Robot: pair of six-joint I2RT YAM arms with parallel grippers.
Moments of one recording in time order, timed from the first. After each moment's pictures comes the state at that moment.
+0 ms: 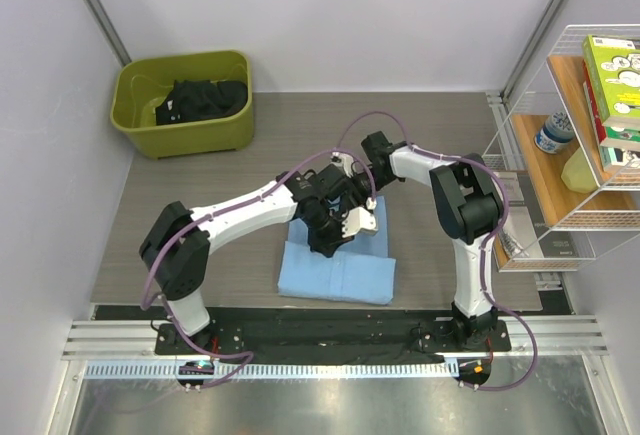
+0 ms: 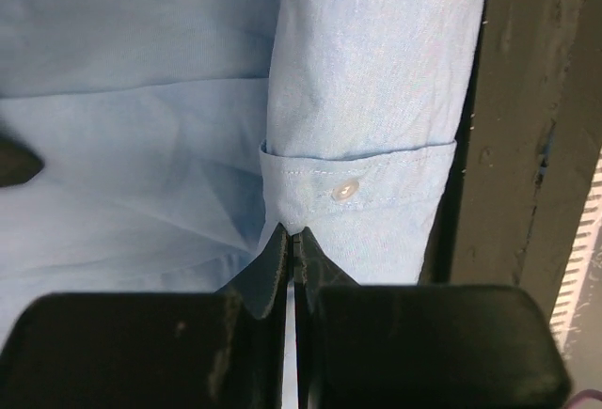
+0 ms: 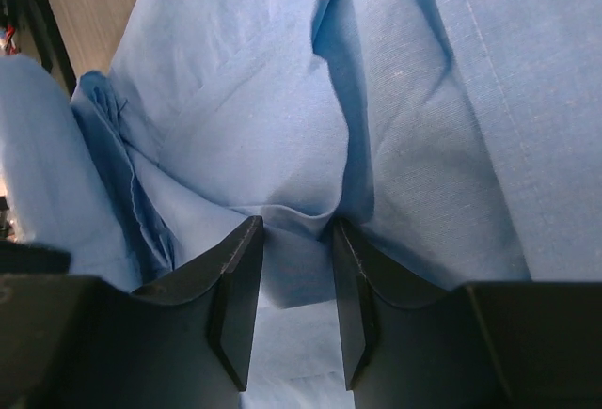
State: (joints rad) left arm -0.89 1.74 1.33 -0.86 0.47 0.60; right arm 0.42 2.11 1.42 -0.64 -0.87 -0.30
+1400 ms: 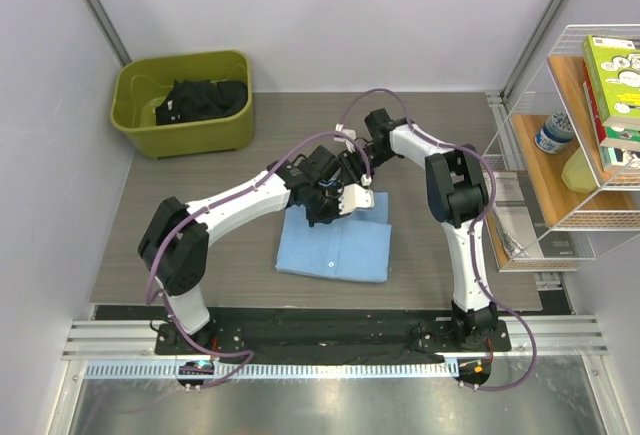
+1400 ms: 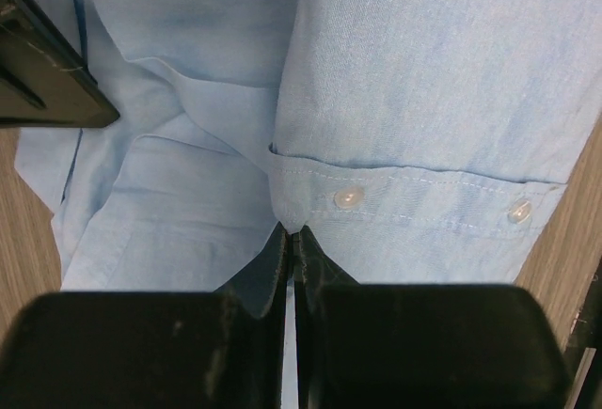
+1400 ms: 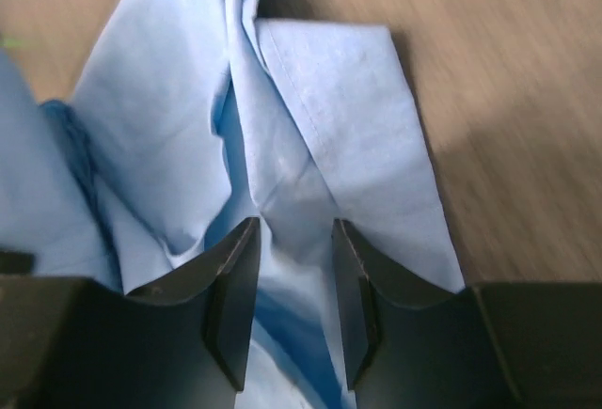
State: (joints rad) left arm -0.79 1.76 1.36 -0.70 0.29 0.69; right arm 0.35 2.30 1.79 -0.80 -0.82 -0.36
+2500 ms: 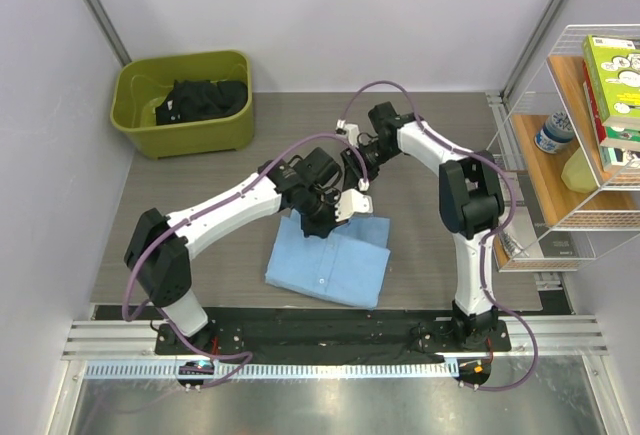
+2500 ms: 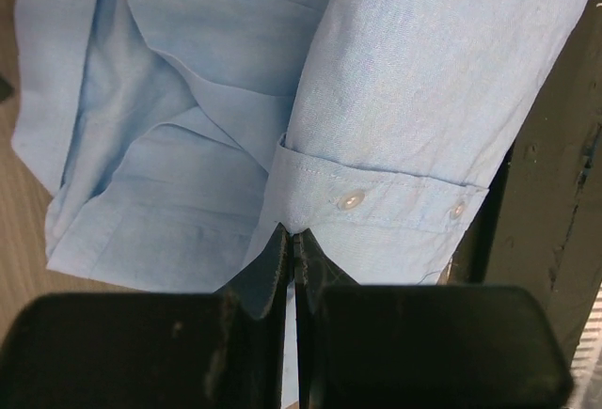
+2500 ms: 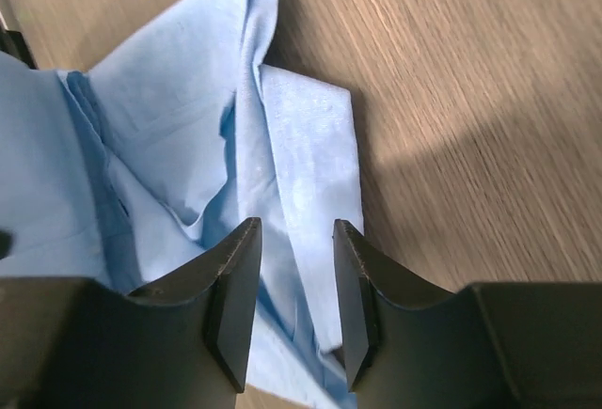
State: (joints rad) left arm -0.84 1.66 1.39 -0.89 0.38 0.61; right arm 0.36 2.13 1.70 -0.84 -0.79 -0.39
